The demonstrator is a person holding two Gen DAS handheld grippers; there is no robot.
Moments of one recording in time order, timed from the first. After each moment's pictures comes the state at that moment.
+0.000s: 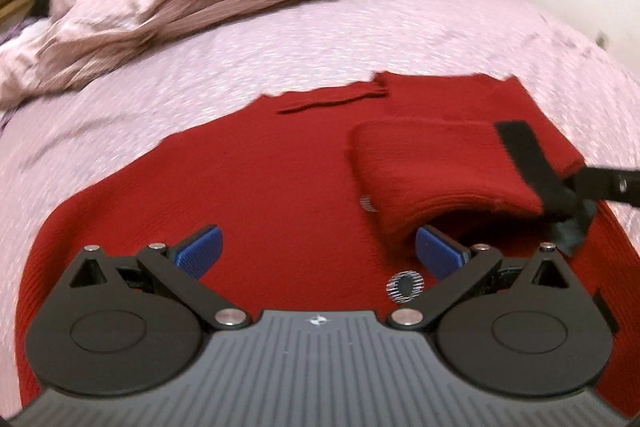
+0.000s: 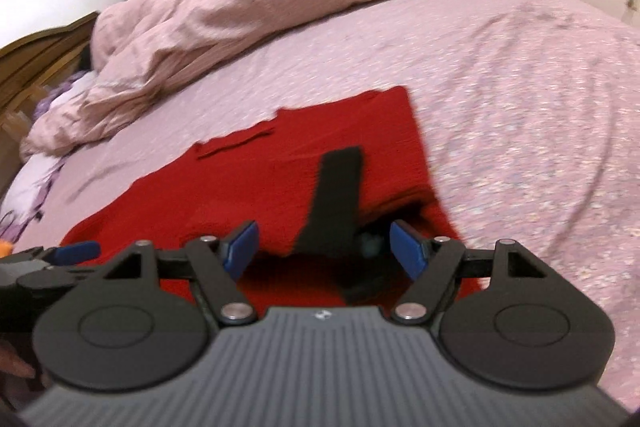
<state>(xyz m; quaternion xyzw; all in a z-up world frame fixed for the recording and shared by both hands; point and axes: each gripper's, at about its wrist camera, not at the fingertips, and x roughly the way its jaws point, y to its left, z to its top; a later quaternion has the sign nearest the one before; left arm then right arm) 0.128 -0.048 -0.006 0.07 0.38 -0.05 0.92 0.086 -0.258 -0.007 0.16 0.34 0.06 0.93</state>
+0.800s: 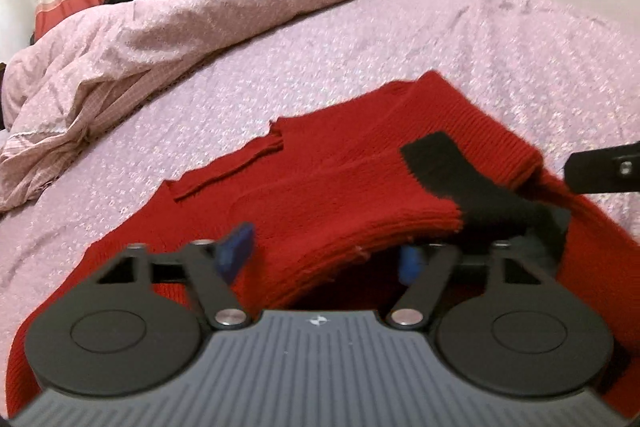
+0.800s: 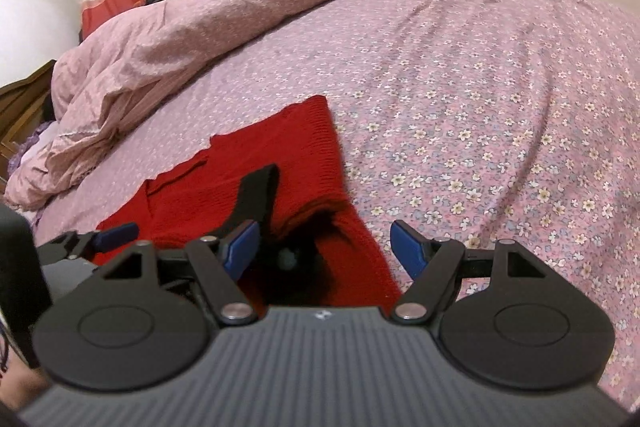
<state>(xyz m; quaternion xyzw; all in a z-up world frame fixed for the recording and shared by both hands) 0.156 -0.136 -0.026 0.18 0.32 -0.12 0.92 0.083 -0.309 -0.021 0.22 0.34 0.00 0.92</state>
